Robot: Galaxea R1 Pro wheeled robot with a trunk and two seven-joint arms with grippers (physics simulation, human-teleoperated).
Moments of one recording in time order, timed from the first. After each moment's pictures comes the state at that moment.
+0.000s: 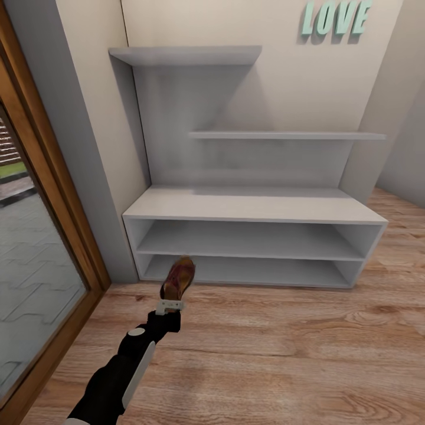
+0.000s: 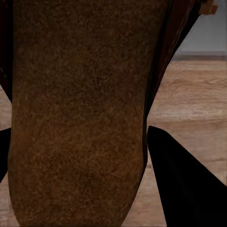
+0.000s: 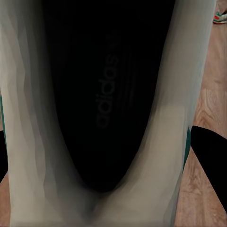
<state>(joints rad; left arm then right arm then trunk) -0.41 -0.04 -0.20 -1.12 0.13 0.44 0.02 -0.39 -0.82 -1.13 -0.85 -0.13 0.45 -0.11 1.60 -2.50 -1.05</state>
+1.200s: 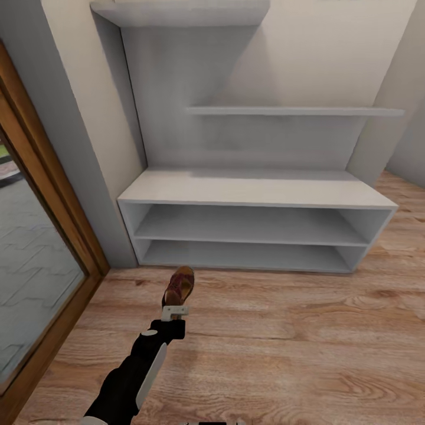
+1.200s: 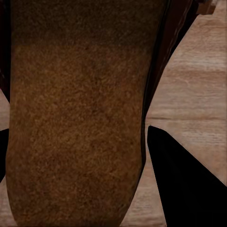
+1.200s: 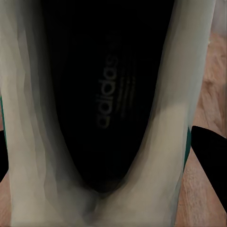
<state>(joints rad) -0.42 -0.11 -0.20 -1.06 0.14 0.52 0.18 -0.39 -0.81 -1.13 -0.85 0.02 0.45 -0.12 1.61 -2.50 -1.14</state>
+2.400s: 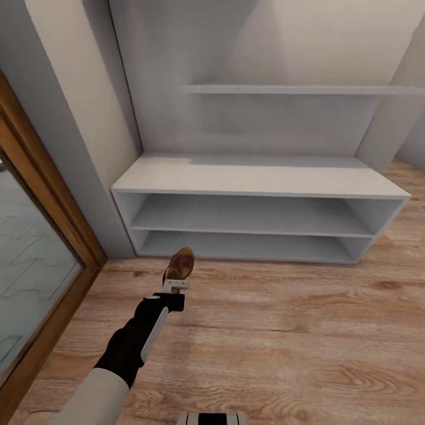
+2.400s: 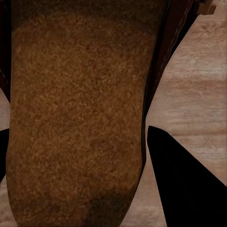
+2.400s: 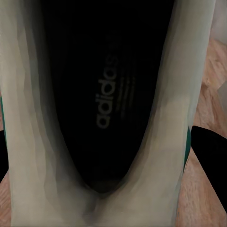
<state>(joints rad) -0.61 -0.11 -0.20 -1.02 0.14 0.67 0.18 -0.39 -0.81 -1.13 -0.85 0.02 0.45 -0.12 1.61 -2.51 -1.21</state>
